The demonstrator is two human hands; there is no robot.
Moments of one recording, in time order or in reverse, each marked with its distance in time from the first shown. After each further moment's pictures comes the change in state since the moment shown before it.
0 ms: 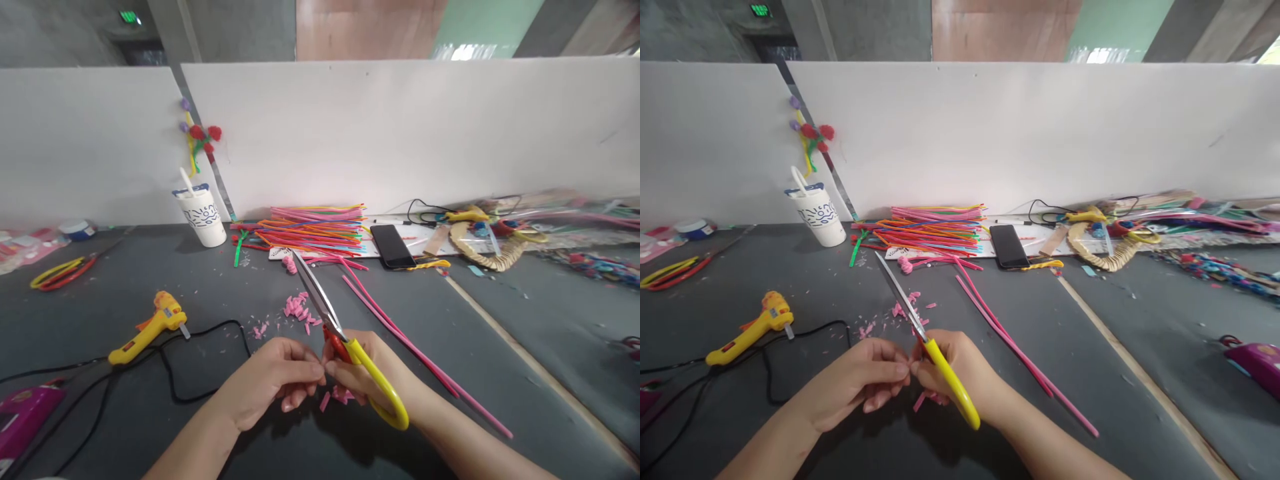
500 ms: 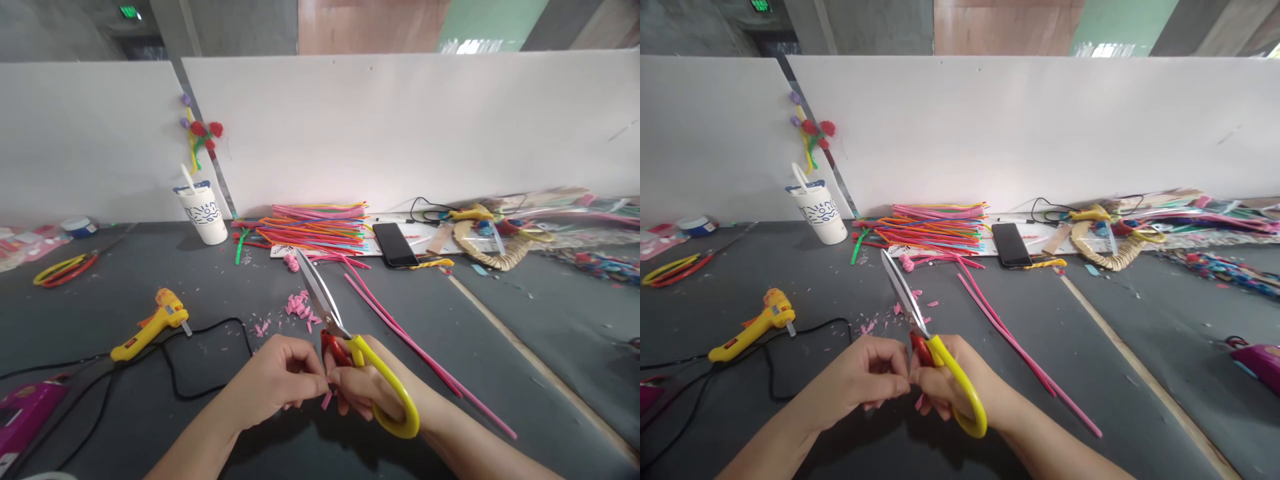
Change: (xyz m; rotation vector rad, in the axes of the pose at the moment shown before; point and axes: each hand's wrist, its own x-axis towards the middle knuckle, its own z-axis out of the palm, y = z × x) left_hand -0.008 0.004 0.002 0.250 -0.006 0.178; right_hand -0.001 0.008 0.003 0.146 -0.135 0.011
